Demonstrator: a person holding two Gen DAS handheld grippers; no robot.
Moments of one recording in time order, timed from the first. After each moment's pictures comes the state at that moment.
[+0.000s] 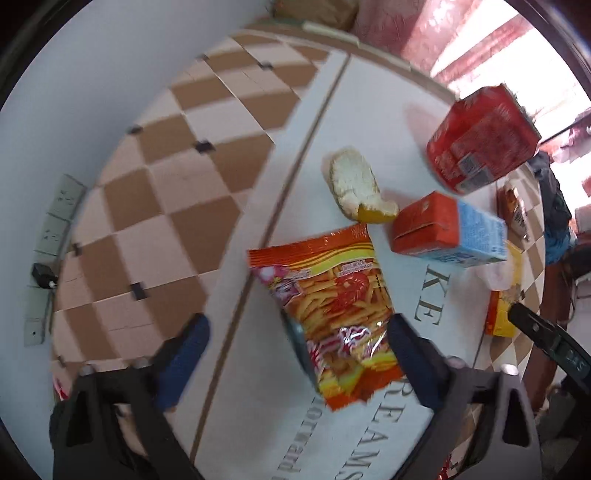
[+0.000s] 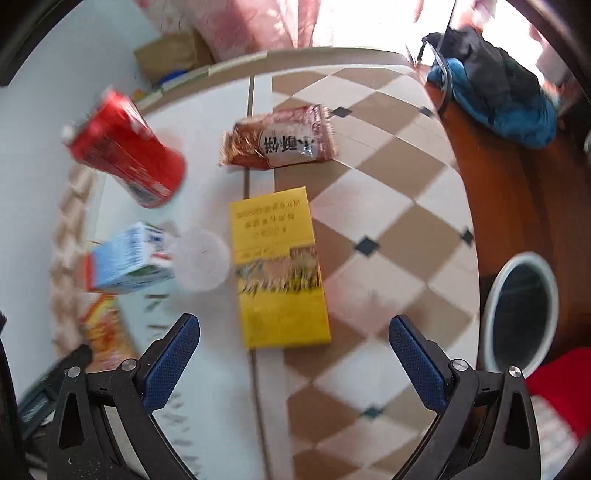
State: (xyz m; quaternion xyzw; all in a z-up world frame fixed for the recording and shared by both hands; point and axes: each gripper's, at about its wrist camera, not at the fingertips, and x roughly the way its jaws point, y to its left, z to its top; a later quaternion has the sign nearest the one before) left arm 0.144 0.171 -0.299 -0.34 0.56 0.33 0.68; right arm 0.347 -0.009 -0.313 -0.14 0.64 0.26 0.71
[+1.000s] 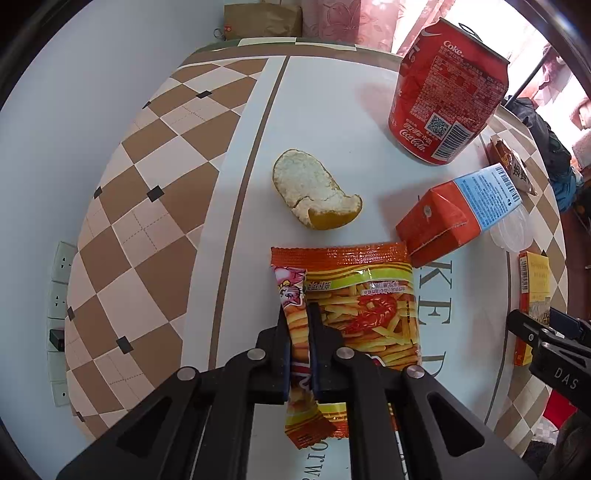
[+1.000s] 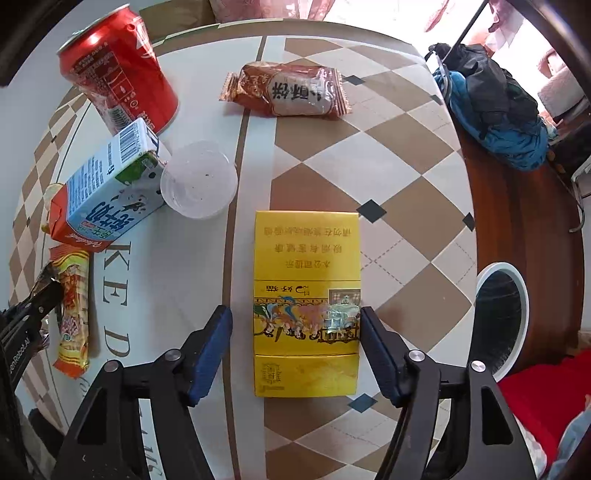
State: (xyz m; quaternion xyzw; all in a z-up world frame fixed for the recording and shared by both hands) left arm 0.164 0.134 -0.319 -0.23 0.58 0.30 0.72; right arm 0.320 -0.008 -0.330 -0.21 0.63 0.25 0.71
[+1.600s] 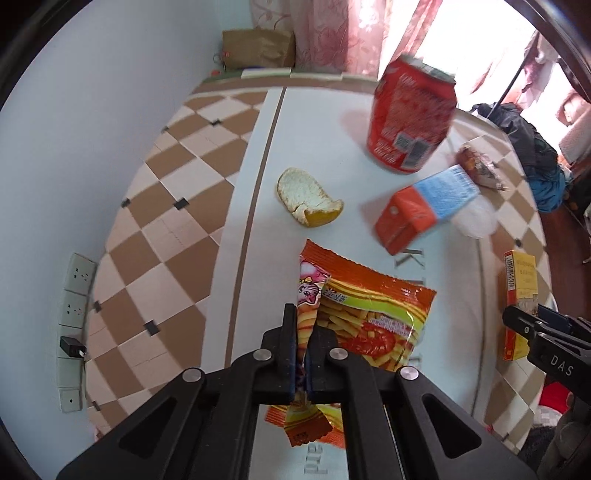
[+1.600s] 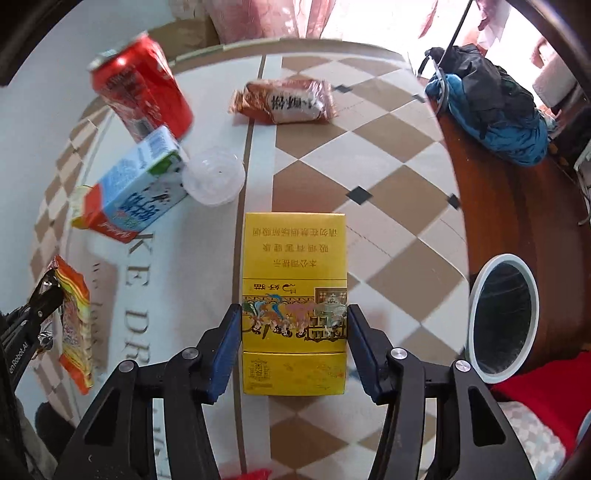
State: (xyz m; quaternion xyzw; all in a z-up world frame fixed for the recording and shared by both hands) left arm 0.140 0.107 -0.270 -0.20 0.54 0.30 0.76; right arm 0.297 -0.035 -0.303 -0.17 0.61 0.27 0.73
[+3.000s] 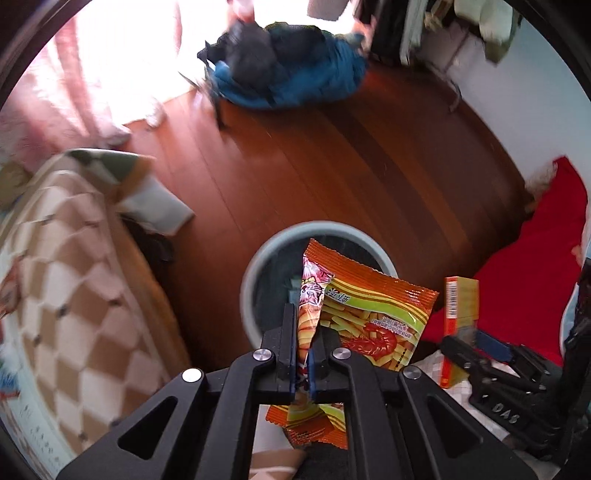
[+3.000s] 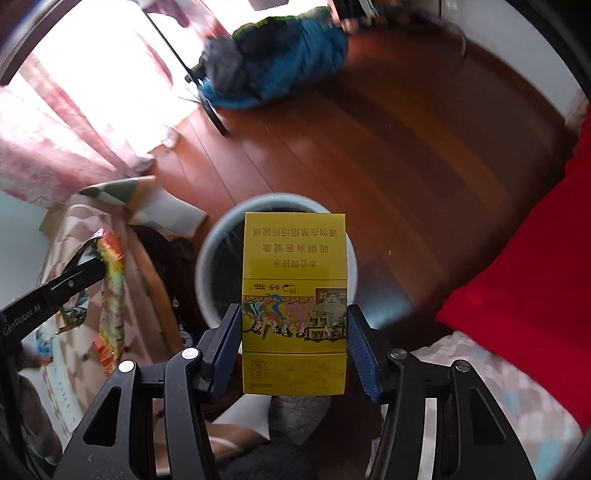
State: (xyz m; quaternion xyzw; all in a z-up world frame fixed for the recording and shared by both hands) left arm 0.474 -0.289 -0.307 -0.05 0.62 -0.03 0.78; right arm 0.448 -0.531 -0.341 0.12 0.63 0.08 0.77
